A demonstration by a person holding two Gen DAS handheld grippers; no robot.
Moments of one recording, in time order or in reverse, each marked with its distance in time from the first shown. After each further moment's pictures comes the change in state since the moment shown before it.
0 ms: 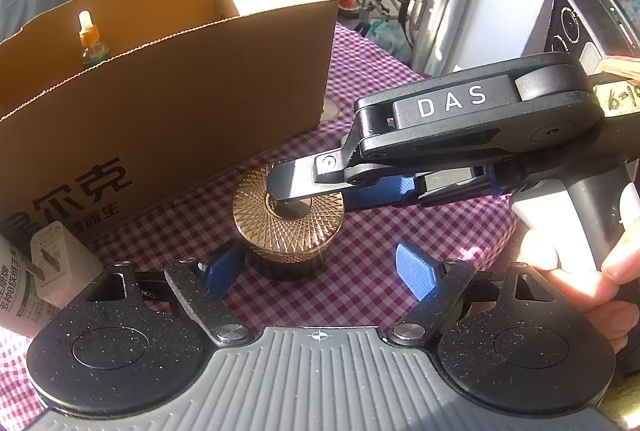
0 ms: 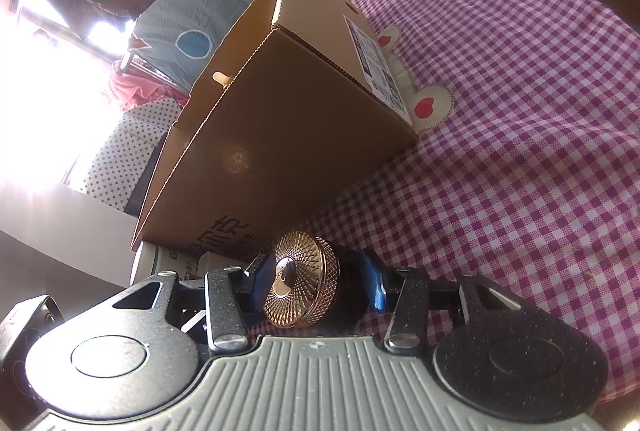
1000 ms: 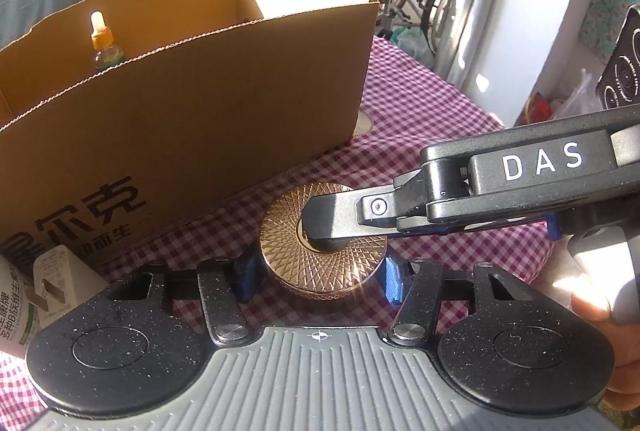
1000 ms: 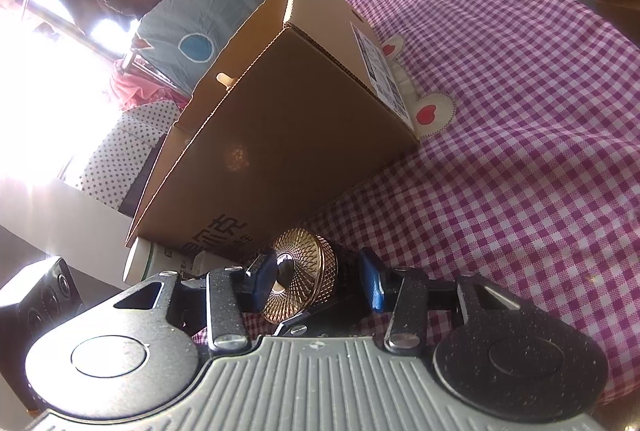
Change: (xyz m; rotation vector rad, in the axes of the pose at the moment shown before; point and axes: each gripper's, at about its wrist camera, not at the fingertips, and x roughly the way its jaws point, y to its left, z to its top) left arm 0.017 0.014 0.010 -0.025 -0.023 0.056; right arm 0.000 0.014 -0.007 -0.057 -0.039 -0.030
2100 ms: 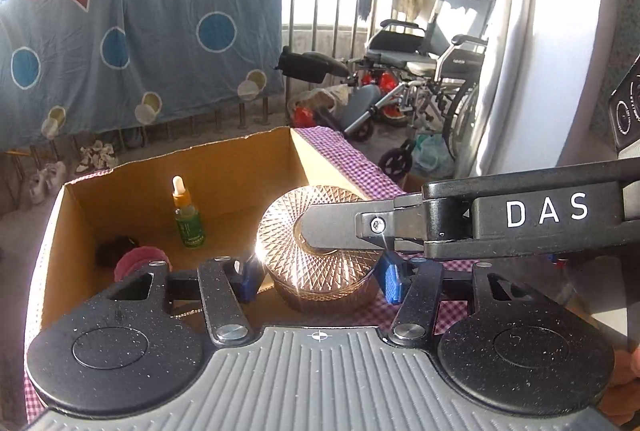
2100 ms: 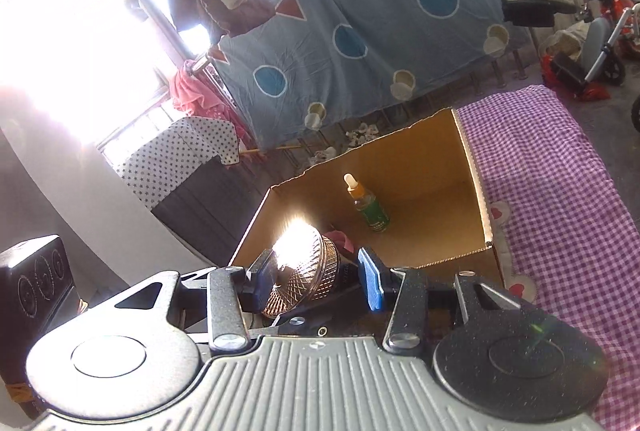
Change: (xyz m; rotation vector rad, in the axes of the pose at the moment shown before) left arm -0.096 0.015 0.070 -0.054 -0.274 0.081; right arm -0.043 0.121 0.071 -0.338 -0.149 0.053
